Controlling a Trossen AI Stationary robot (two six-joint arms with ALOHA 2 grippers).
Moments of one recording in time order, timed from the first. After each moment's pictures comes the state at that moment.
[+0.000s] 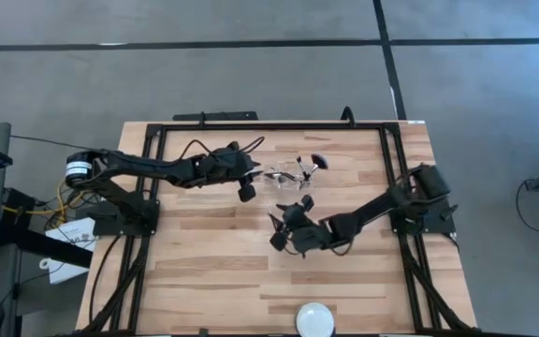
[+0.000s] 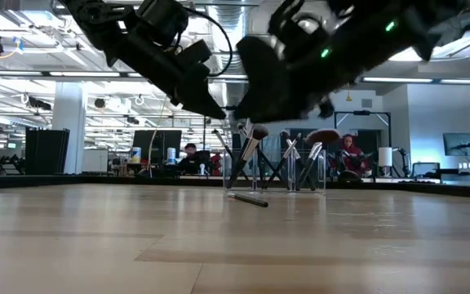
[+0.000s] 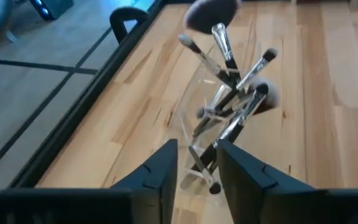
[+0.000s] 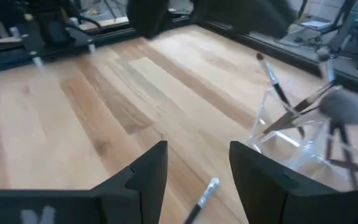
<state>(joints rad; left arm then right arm) 0.19 1.49 0.77 0.22 -0.20 0.15 0.34 1.85 0.93 0.31 0.87 0.45</state>
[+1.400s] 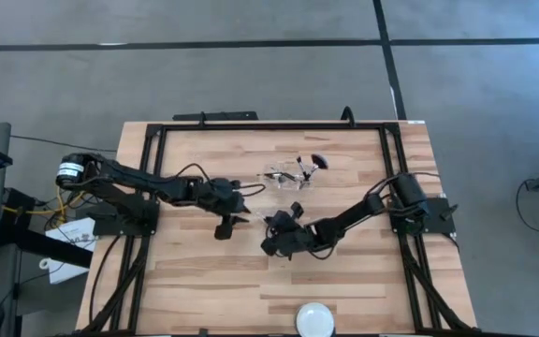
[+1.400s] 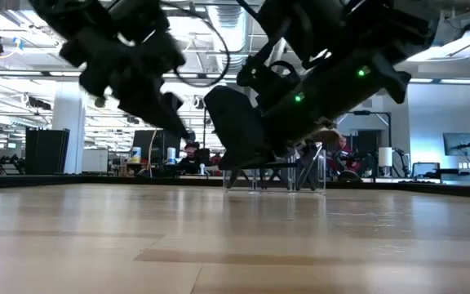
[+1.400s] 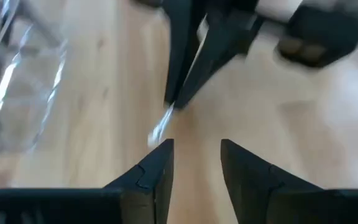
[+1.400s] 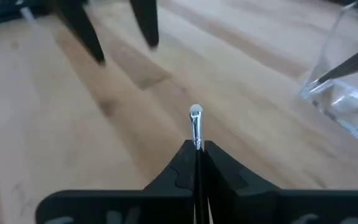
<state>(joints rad) -0.02 1.42 0.64 0.07 0.12 0.15 0.30 2.06 1.04 0.29 0.75 0.57</state>
